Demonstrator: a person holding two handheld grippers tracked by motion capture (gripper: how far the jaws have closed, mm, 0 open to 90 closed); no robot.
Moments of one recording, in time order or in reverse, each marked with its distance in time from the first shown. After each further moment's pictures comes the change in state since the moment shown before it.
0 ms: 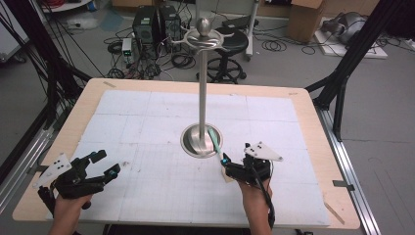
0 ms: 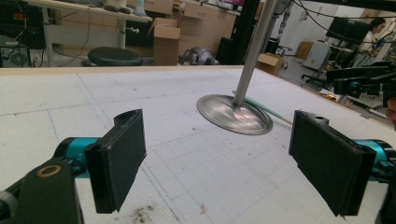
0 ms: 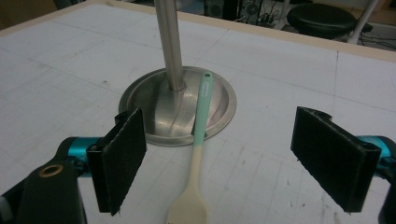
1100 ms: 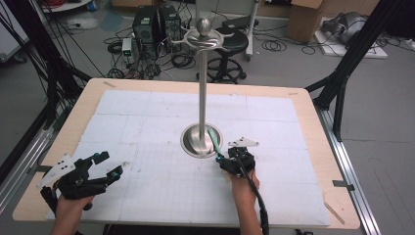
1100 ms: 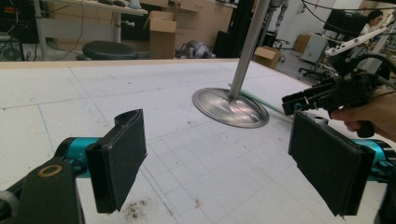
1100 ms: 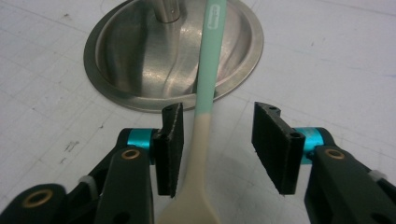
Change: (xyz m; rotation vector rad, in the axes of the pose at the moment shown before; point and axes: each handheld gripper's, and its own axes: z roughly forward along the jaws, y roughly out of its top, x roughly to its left) left arm -0.003 -0.002 0.003 0.027 -0.012 0.003; right arm -0.002 -0.018 0.069 0.257 0.041 0.031
